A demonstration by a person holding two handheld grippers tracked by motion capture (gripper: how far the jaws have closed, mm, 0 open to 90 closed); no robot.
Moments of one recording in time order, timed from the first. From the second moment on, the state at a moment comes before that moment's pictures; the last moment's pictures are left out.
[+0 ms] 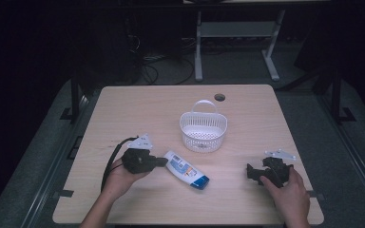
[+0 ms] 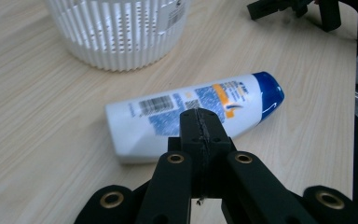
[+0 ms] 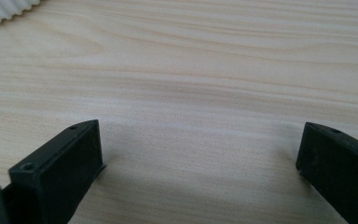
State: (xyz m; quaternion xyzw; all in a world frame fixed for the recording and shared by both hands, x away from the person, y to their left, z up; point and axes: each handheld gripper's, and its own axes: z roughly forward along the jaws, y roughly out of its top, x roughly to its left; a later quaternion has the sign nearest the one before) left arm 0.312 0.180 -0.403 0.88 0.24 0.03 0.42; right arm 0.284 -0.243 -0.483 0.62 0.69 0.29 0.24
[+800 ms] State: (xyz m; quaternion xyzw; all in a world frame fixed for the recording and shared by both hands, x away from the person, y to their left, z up) left arm 0.327 0.101 -0.414 0.88 0.20 0.00 0.42; right arm 0.284 -0.243 -0.483 0.62 0.69 0.29 0.24
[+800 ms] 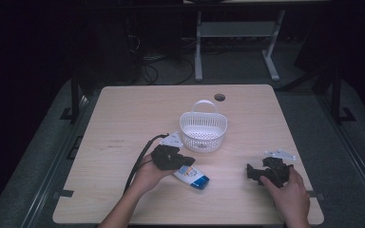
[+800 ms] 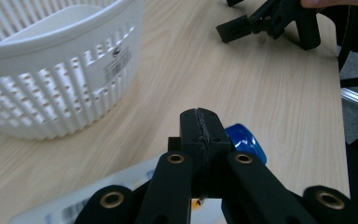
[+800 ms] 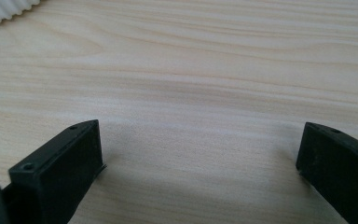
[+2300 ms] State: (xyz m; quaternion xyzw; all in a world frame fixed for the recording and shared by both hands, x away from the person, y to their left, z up) left arm 0.317 0.089 -0.440 0.92 0.19 -0.03 0.36; right arm 0.285 -0.243 -0.483 0.62 0.69 0.29 0.24
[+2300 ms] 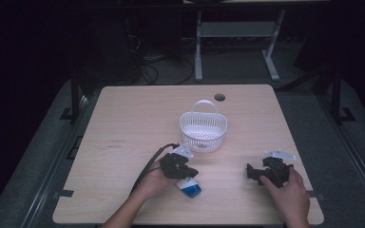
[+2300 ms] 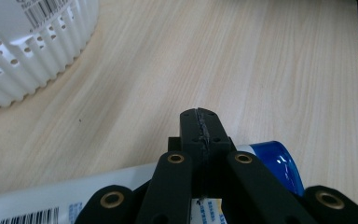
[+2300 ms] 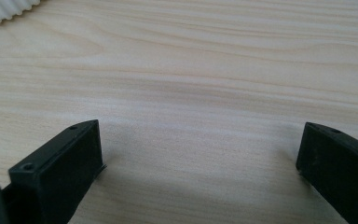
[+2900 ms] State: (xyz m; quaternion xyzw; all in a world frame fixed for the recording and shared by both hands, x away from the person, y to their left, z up) left arm 0.306 0.119 -0.438 0.91 0.20 -0.04 0.36; right arm 0.285 -0.243 -0.483 0.62 0.69 0.29 0.24
